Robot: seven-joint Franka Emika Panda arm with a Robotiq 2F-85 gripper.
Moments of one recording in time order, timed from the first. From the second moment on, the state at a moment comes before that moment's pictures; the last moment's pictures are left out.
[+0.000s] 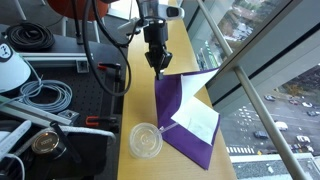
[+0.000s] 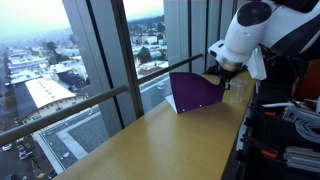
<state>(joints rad) 0.10 0.05 0.10 -2.53 -1.23 2.43 0.79</state>
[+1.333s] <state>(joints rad) 0.17 0.05 0.17 -2.56 -1.09 2.46 0.82</state>
